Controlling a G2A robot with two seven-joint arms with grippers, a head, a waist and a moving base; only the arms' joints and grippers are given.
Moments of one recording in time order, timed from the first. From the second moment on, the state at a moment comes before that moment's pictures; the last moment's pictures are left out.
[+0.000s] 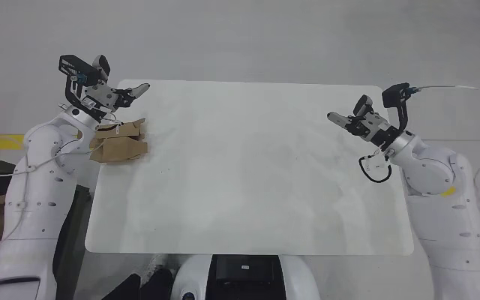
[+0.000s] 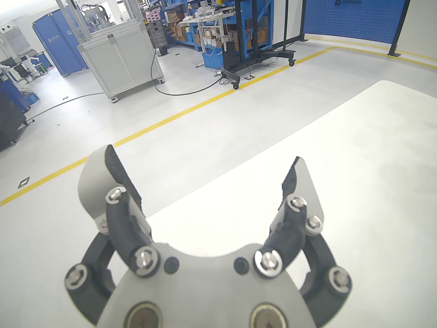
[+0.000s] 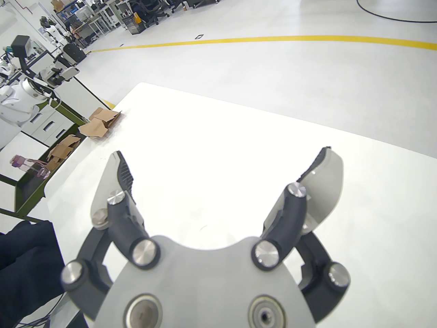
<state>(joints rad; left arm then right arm) 0.86 -0.92 -1.39 -1.27 1.15 -0.53 0.12 -1.03 -1.05 1.52 -1.52 -0.53 -0.56 0.55</state>
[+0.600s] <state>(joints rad) 0.89 -0.91 -1.47 -1.29 1.03 -0.49 0.02 -1.03 -1.05 1.52 -1.52 -0.53 -0.56 0.55</state>
